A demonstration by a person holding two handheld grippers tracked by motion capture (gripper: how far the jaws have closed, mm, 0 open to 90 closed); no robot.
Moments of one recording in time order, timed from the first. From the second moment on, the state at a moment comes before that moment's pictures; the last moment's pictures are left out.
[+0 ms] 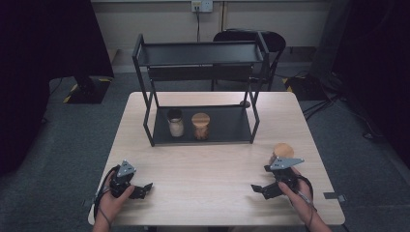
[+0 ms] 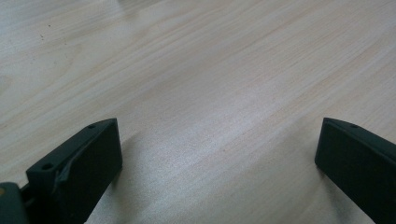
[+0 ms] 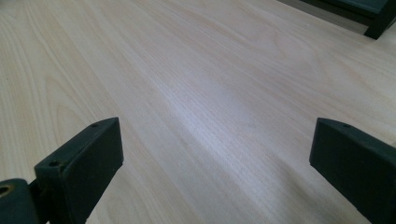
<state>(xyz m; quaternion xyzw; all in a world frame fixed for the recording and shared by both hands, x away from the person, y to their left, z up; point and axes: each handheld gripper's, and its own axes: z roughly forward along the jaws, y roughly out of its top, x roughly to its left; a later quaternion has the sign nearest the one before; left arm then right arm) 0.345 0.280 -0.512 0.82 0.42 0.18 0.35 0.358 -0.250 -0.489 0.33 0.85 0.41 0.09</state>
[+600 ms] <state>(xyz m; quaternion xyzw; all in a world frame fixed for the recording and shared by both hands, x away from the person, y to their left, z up) 0.345 0.280 -0.512 0.82 0.42 0.18 0.35 0.352 -0.271 -0.493 0.34 0.85 0.40 0.10</state>
